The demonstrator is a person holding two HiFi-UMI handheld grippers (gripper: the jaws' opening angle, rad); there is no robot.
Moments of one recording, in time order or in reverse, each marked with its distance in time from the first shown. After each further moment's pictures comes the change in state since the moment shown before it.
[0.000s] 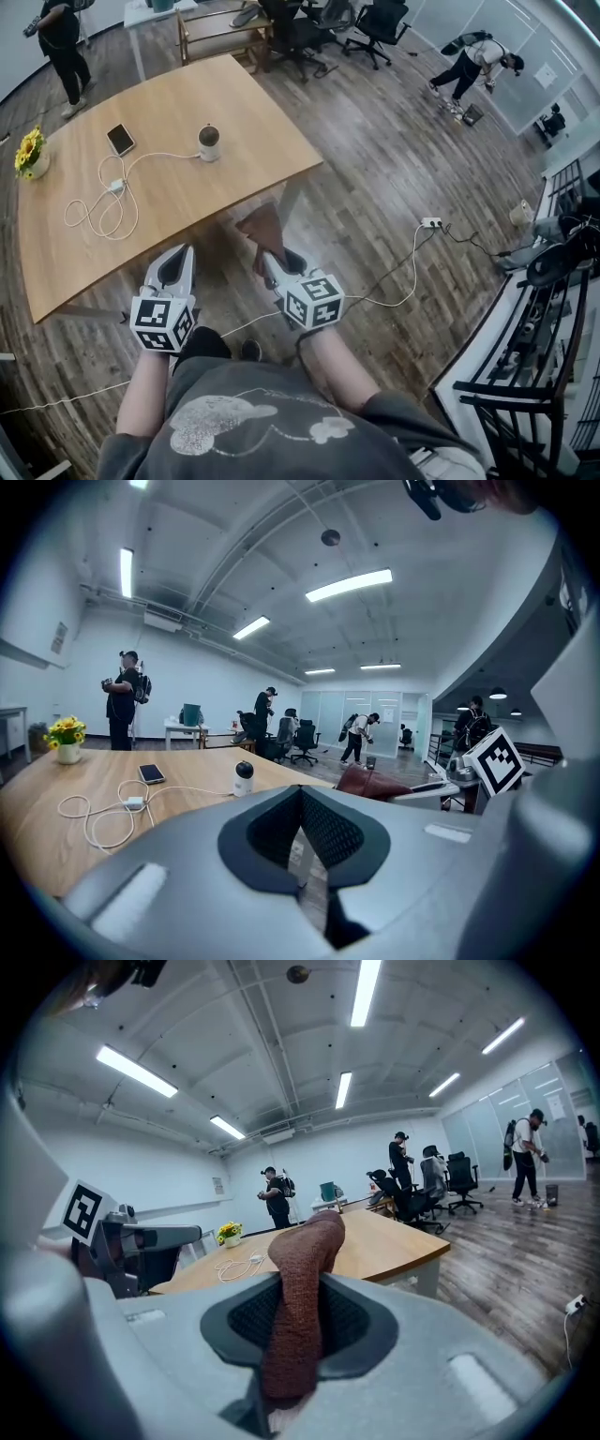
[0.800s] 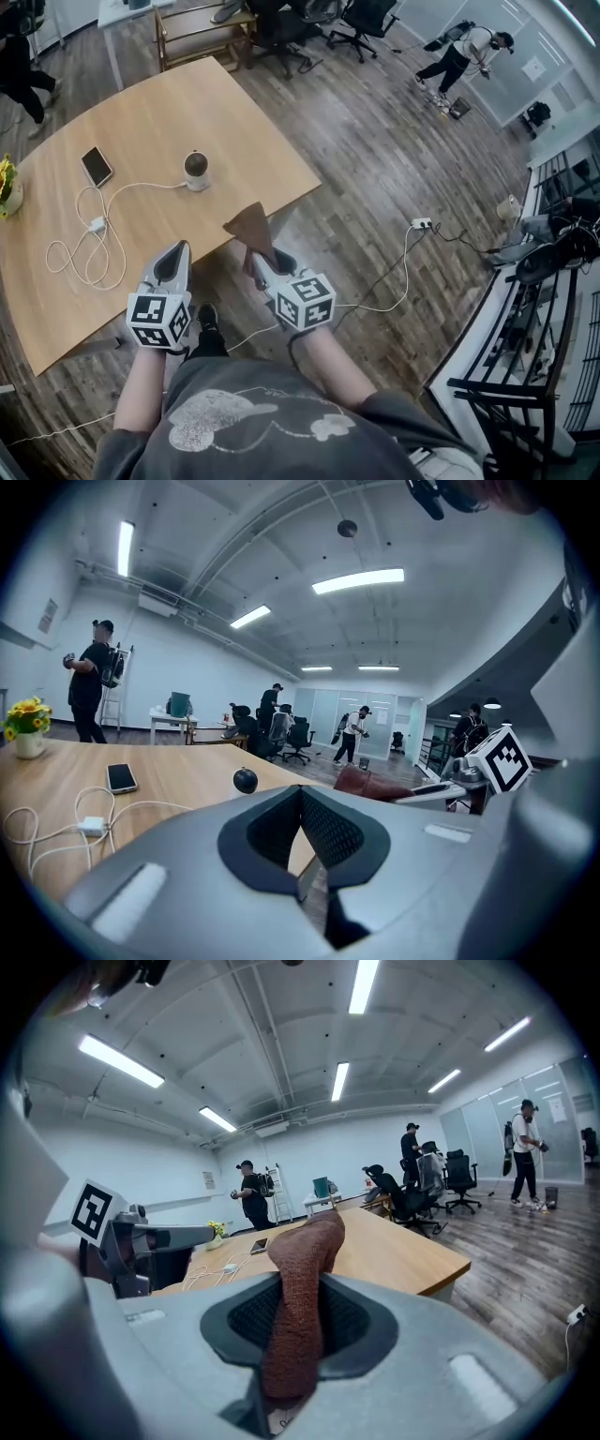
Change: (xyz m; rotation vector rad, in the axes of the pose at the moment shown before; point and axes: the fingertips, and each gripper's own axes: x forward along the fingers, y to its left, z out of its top) left arm 0.114 0.067 0.017 -0.041 0.025 -0.069; right arm 0.103 -0.036 0.036 0.003 0.036 -0.034
